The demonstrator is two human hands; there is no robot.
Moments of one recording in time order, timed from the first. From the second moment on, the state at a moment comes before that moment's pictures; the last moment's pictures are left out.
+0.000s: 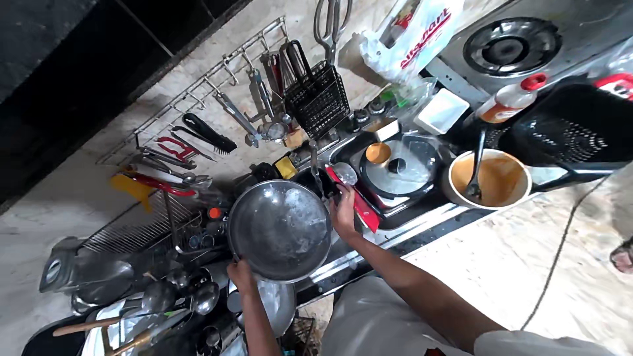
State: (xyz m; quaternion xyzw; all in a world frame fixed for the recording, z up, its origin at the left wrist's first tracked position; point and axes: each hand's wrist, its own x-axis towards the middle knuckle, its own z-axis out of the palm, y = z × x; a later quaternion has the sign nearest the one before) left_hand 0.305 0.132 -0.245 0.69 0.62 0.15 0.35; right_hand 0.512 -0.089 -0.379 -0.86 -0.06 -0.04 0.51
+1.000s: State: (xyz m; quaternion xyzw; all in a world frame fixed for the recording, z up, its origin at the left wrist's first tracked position) left_hand 0.288 0.126 -0.244 0.63 0.64 0.15 0.42; right_hand 0.562 -0.067 -0.415 -0.59 0.03 0.30 0.75
